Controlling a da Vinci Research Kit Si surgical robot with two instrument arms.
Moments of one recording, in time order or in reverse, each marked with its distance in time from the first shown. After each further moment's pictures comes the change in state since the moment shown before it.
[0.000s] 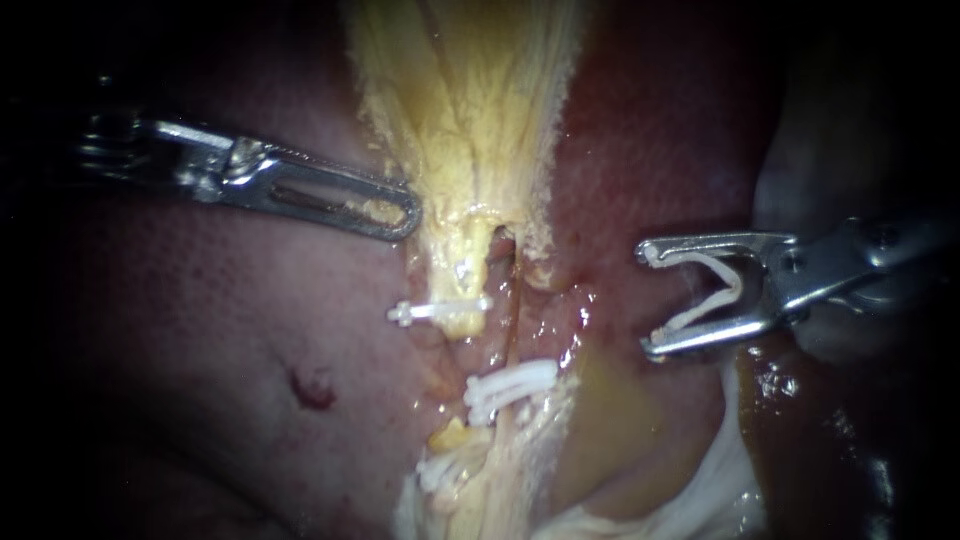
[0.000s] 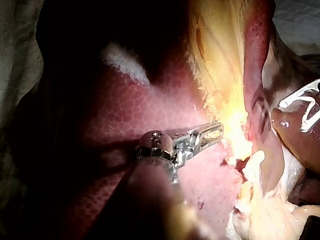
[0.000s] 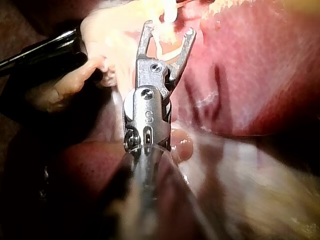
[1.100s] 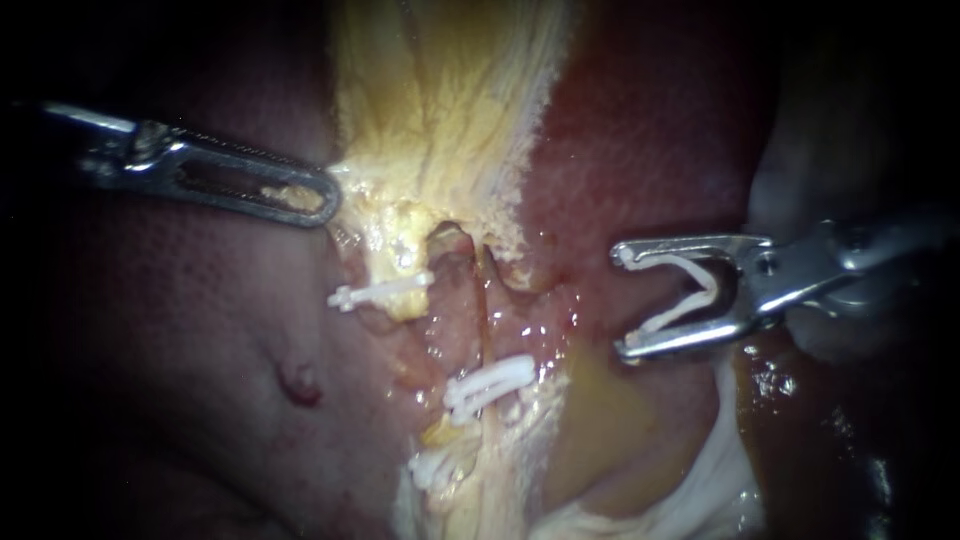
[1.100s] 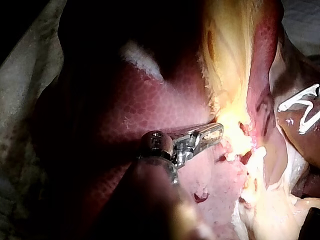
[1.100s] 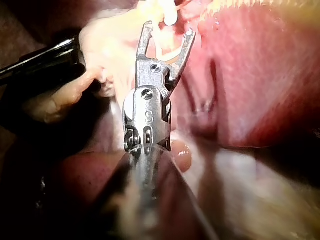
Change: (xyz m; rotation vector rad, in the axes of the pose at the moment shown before) right arm 0.001 0.000 0.004 0.029 0.005 0.005; left arm 0.000 -0.001 -0.008 -0.015 -0.022 -0.009
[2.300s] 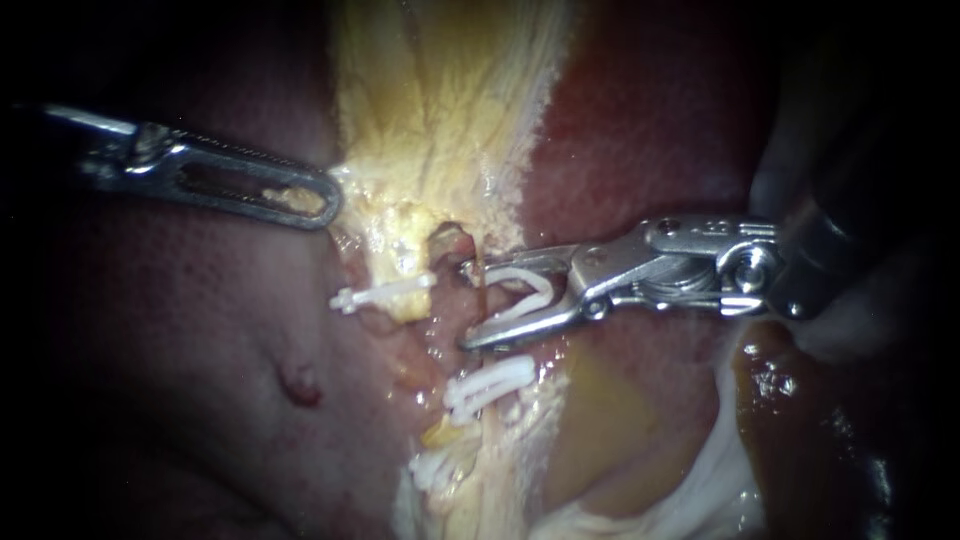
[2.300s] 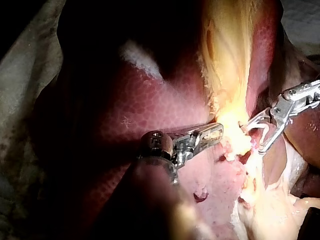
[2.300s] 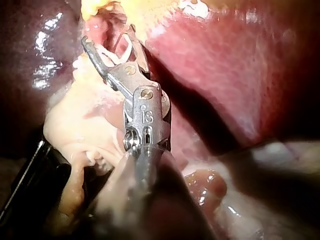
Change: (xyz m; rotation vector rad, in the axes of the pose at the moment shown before) right arm -0.002 0.006 0.012 0.125 0.162 0.346; left arm 0.000 0.000 0.000 -0.003 -0.002 0.000
